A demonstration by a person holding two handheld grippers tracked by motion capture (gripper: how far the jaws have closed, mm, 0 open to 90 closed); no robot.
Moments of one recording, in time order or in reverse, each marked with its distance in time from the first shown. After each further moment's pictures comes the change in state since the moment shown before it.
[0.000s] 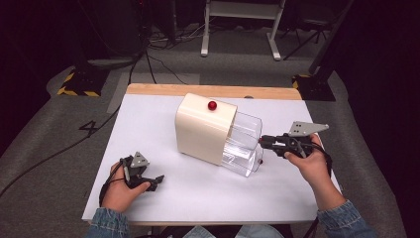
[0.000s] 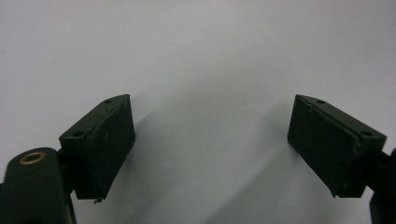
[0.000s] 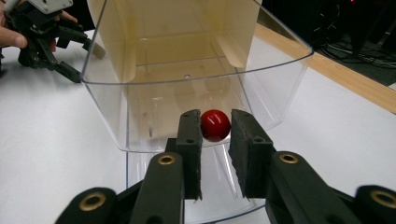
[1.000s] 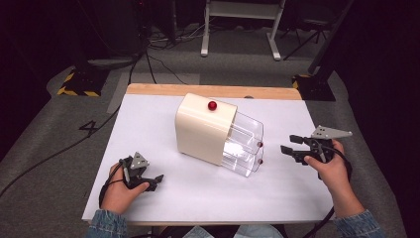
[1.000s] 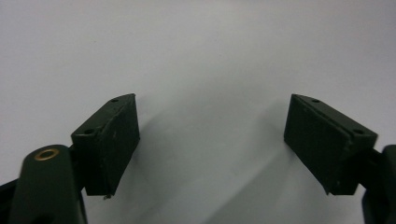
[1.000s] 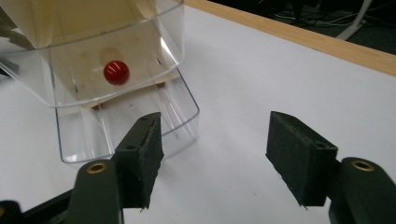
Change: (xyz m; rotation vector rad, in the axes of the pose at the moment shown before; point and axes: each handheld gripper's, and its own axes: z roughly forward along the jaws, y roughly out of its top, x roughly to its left) left arm -0.003 -0.002 -0.003 -0.020 0.026 0.003; right arm -0.030 -0.046 -0.043 0.043 -0.183 0.166
